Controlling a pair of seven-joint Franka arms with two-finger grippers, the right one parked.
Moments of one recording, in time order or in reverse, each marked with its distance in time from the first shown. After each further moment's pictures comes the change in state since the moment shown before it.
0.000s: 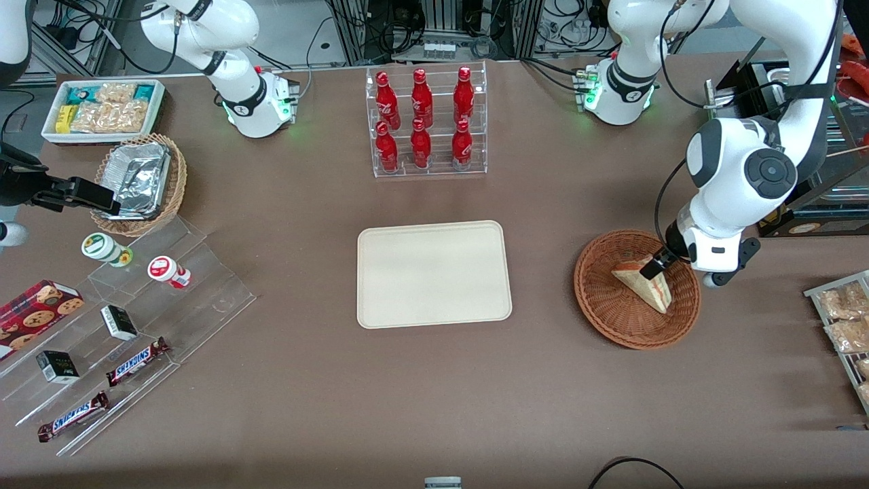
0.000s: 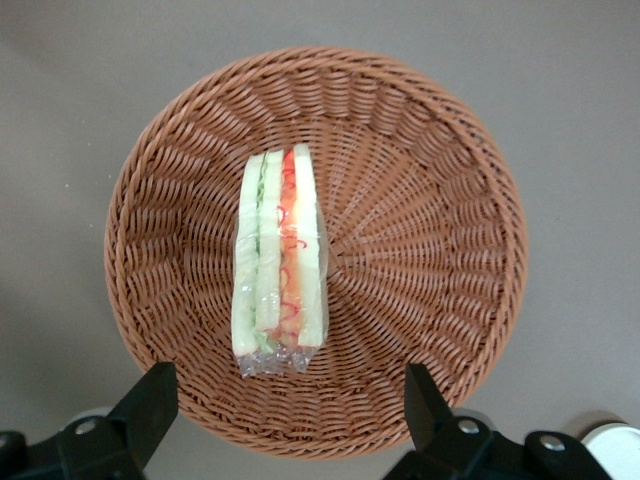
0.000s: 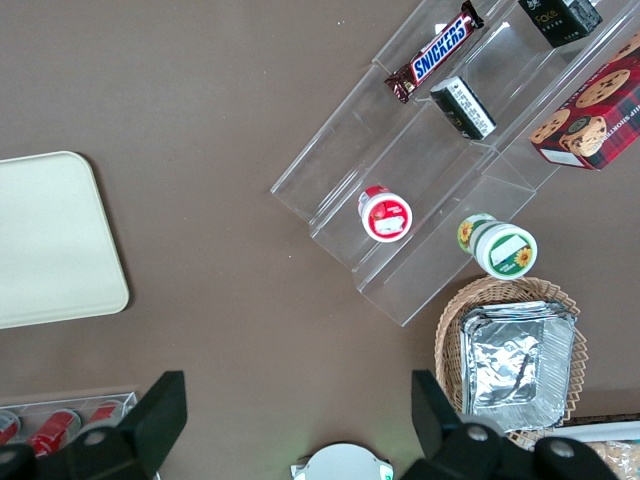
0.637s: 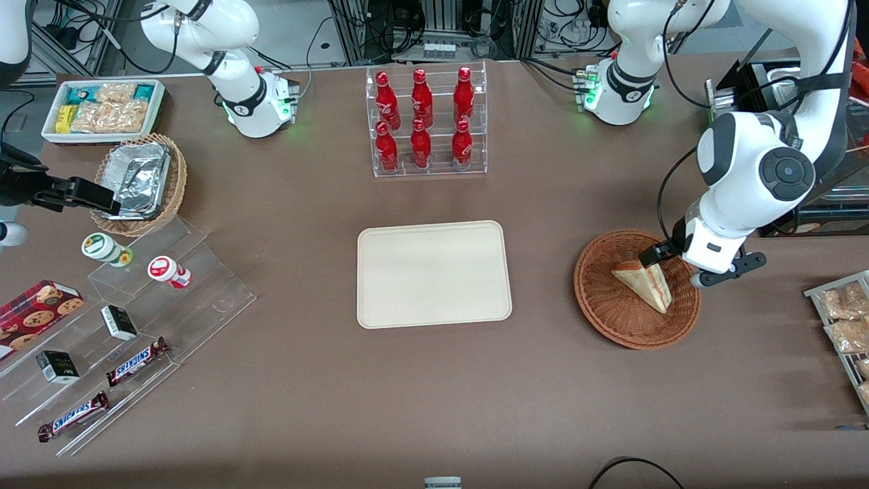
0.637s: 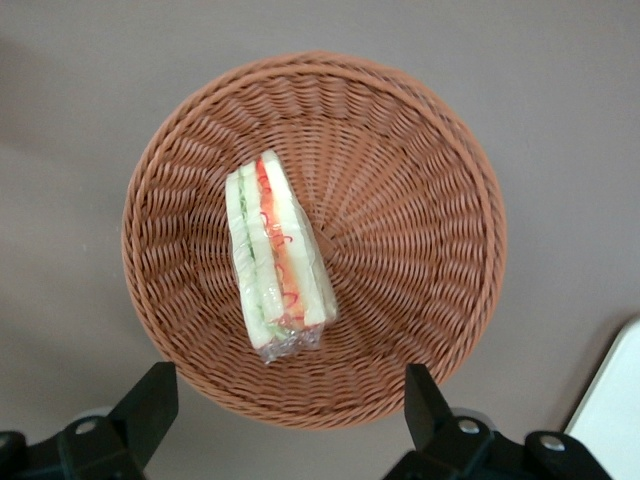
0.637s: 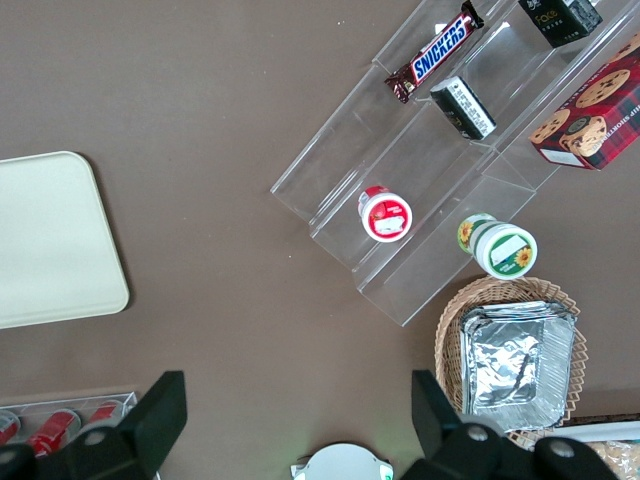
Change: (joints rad) arm 0.000 -0.010 0.000 0.080 0.000 -0.105 0.218
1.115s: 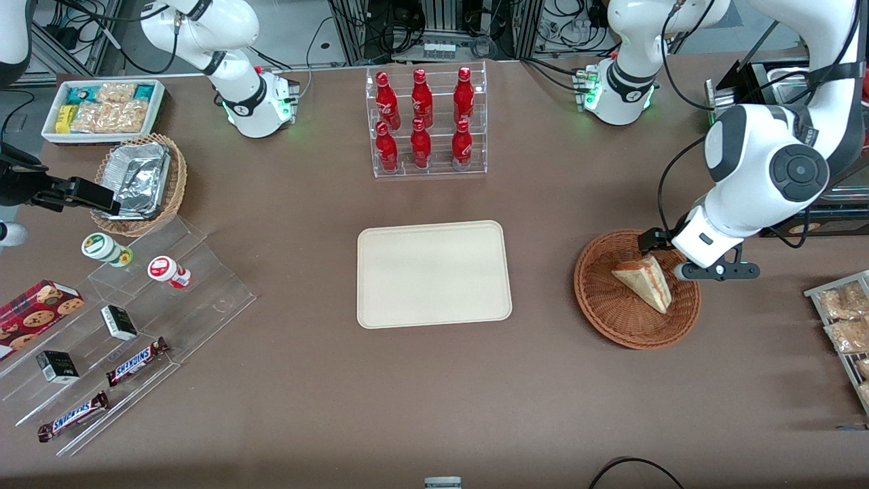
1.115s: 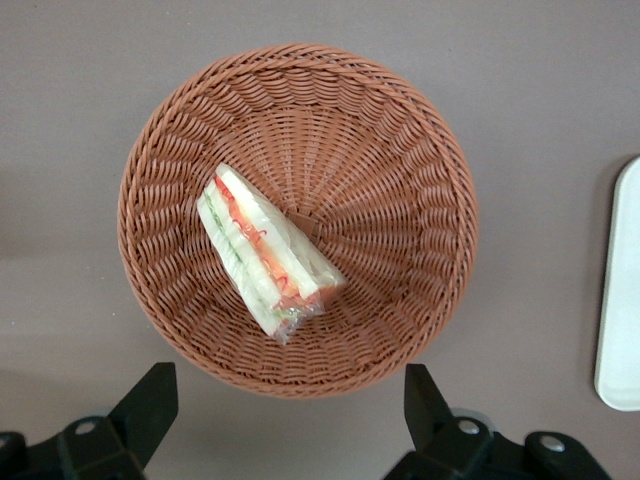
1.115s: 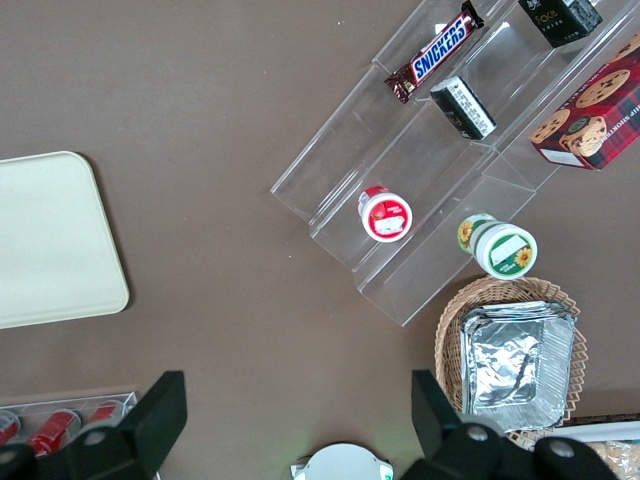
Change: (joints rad) arm -0.002 -0.001 -0.005 0.066 0.000 -0.119 0.484
